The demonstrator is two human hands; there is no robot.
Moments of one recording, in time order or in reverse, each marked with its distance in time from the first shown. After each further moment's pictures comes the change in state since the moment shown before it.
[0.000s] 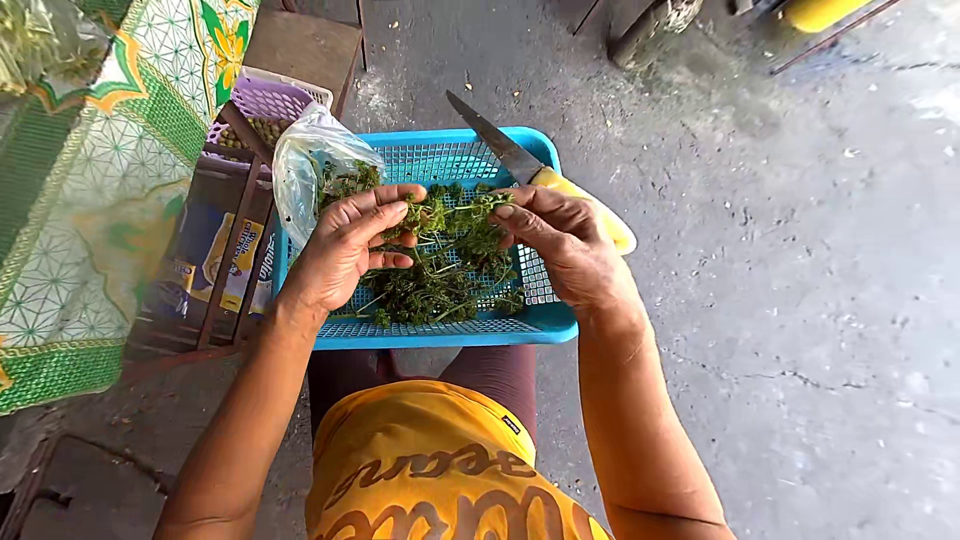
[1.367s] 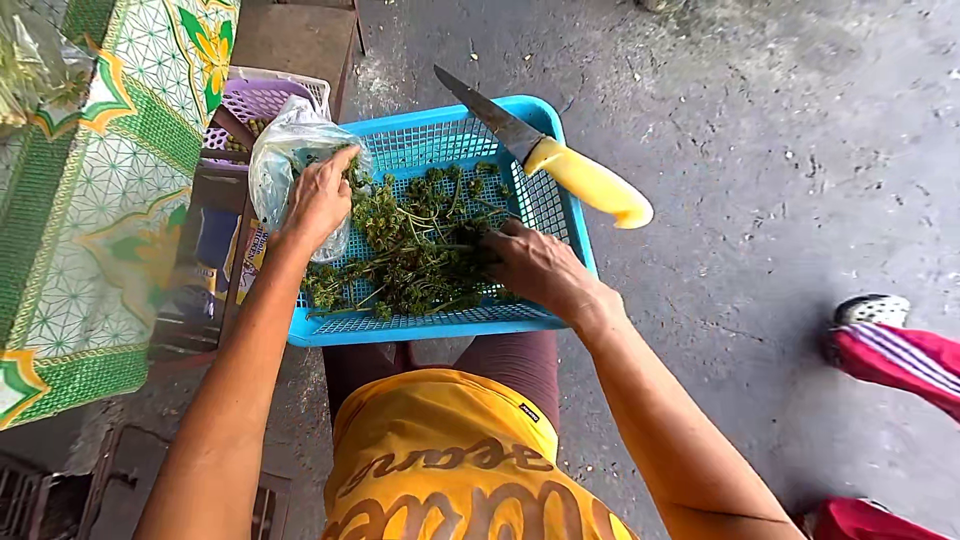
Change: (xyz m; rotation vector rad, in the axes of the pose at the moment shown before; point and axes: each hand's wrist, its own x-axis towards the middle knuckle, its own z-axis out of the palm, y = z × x) left_hand 0.087 -0.021 -0.071 1.496 0.096 0.138; right_hand -0.019 0.051 0.000 -1.009 -0.259 0.263
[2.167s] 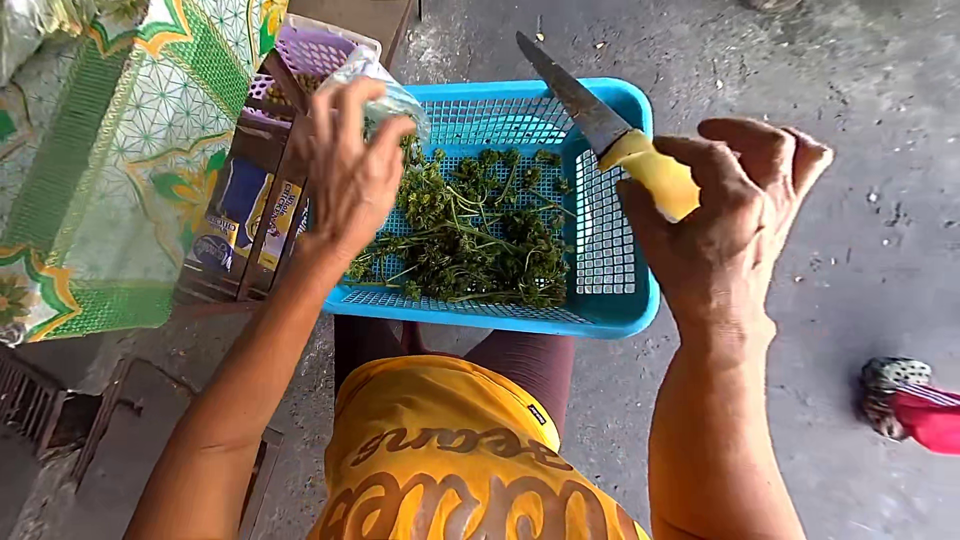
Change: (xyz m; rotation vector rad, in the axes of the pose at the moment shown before) left_hand -0.061 0.039 -0.024 0.242 0.462 0.061; right_hand -0.011 0.021 -0.049 -0.003 0.613 -0.066
